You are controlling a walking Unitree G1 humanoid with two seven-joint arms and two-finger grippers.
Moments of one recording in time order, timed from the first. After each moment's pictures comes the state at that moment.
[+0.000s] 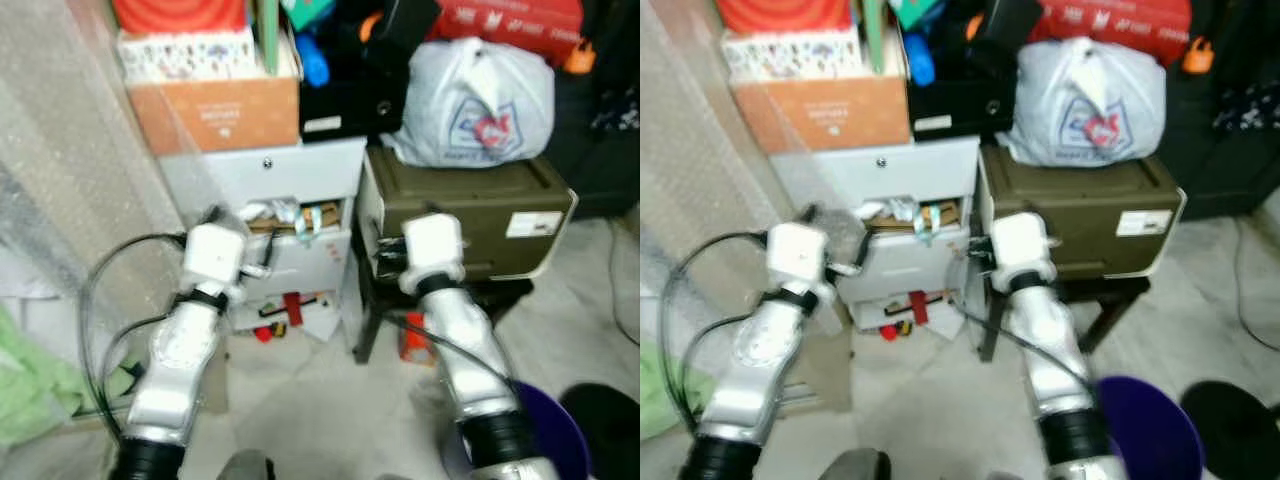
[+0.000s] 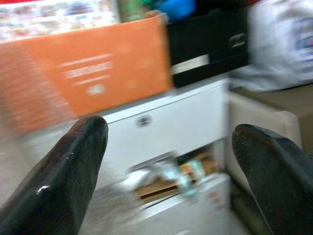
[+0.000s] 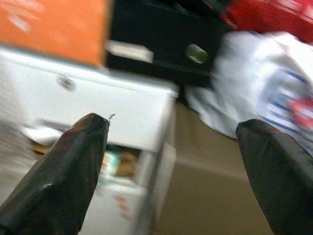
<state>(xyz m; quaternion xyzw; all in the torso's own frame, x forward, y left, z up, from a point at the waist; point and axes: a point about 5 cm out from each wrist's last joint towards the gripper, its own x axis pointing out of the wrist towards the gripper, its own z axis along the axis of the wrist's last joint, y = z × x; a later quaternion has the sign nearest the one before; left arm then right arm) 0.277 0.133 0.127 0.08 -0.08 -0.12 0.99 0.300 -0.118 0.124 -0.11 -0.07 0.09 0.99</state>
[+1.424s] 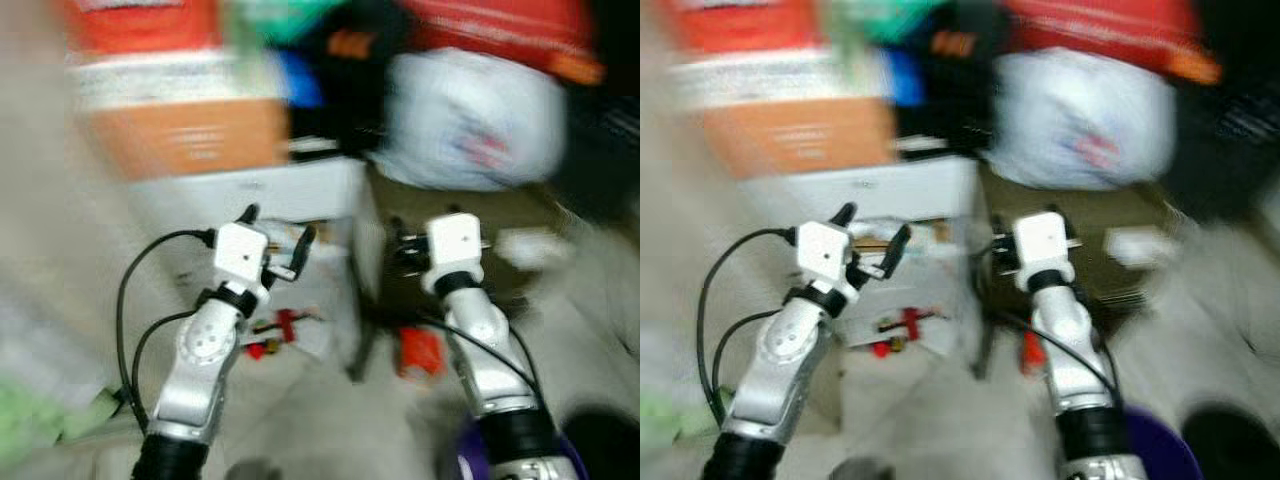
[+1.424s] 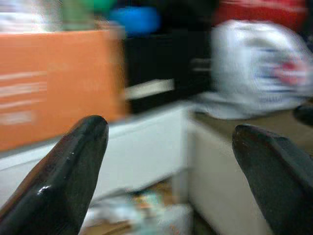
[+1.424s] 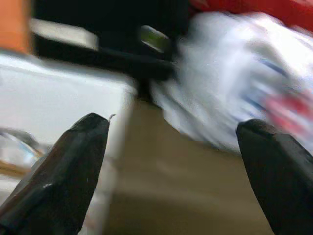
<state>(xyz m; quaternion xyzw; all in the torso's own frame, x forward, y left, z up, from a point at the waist) 0.273 0.122 0.130 0.04 -0.09 -0.17 0.98 0.311 -0.129 0.127 -0.10 -0.06 0.07 0.99</state>
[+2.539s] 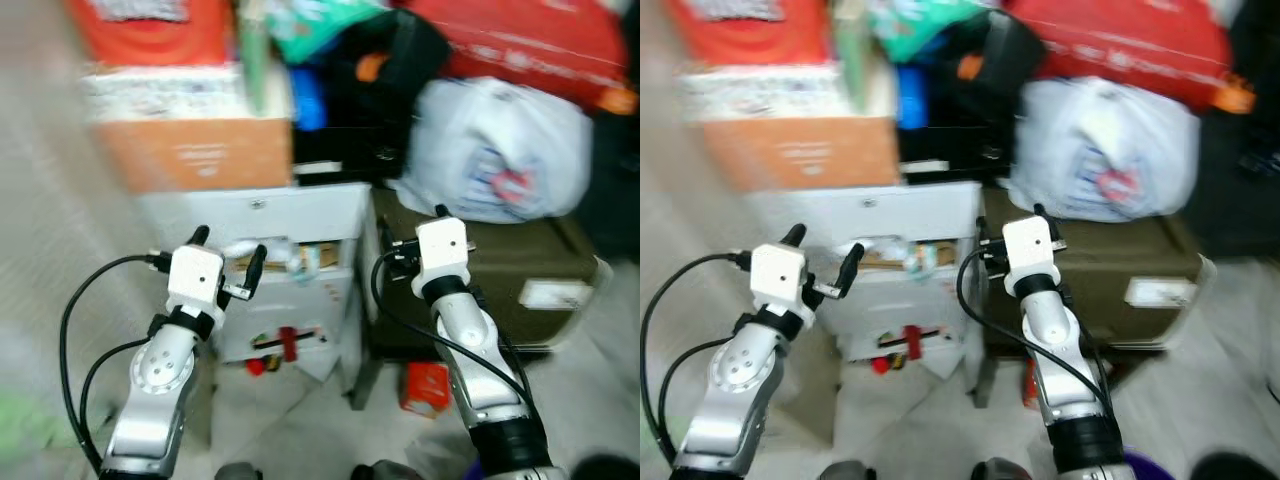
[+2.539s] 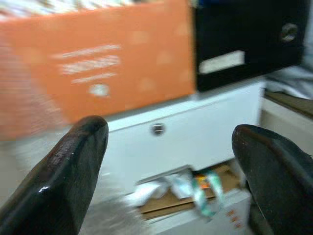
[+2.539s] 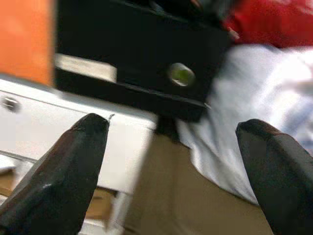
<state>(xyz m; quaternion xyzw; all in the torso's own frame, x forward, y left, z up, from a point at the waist) 0.253 0.153 0.121 0.08 -0.06 -0.12 0.99 0.294 -0.135 0.125 -0.11 -0.07 0.07 0.99</state>
